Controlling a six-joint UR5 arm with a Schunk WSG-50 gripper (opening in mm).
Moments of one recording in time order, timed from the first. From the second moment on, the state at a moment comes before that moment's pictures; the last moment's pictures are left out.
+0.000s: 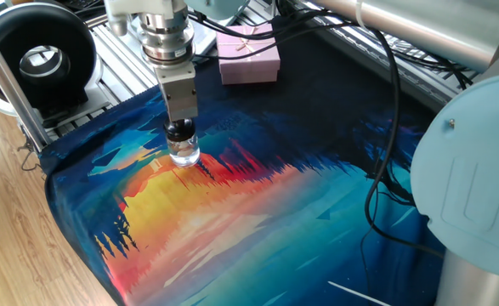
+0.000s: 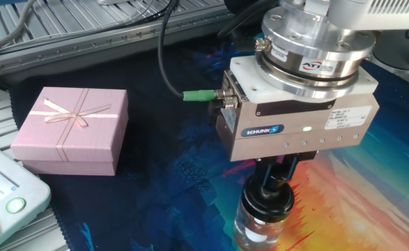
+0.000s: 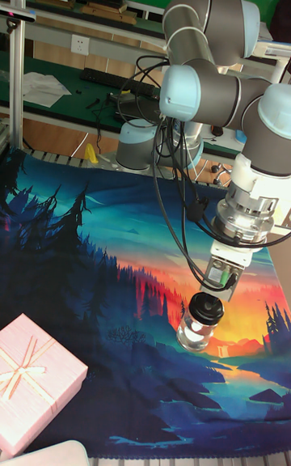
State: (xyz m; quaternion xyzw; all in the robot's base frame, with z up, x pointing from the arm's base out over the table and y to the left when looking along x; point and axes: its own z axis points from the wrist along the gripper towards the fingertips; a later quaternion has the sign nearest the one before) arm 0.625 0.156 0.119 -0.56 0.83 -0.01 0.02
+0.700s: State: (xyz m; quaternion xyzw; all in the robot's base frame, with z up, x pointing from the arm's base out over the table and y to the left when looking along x) arm 0.626 0.150 0.118 -0.53 0.85 -0.02 0.02
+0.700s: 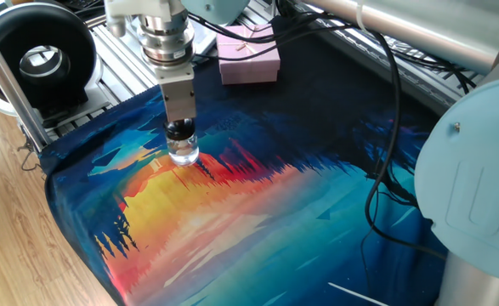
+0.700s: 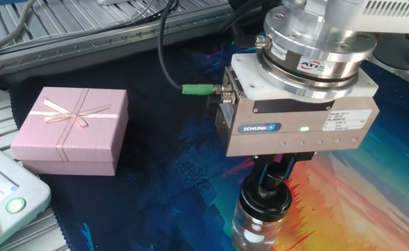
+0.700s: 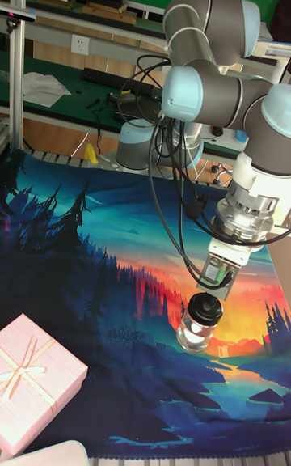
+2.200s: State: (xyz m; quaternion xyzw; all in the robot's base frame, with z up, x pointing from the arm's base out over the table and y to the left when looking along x) arm 0.628 0.148 0.118 -0.48 0.87 -0.01 0.02
